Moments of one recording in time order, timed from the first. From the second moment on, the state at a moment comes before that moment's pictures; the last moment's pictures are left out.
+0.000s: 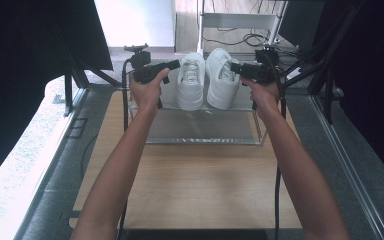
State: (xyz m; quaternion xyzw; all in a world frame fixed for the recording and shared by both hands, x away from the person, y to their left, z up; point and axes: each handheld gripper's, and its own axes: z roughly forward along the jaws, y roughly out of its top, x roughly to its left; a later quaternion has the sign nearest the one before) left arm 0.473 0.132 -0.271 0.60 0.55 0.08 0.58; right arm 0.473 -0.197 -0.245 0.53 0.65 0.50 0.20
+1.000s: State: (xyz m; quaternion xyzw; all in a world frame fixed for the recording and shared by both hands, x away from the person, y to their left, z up) left arm 0.442 0.136 -0.338 0.65 0.54 0.06 0.53; right arm 0.417 -0.172 -0.306 0.39 0.77 0.46 0.21
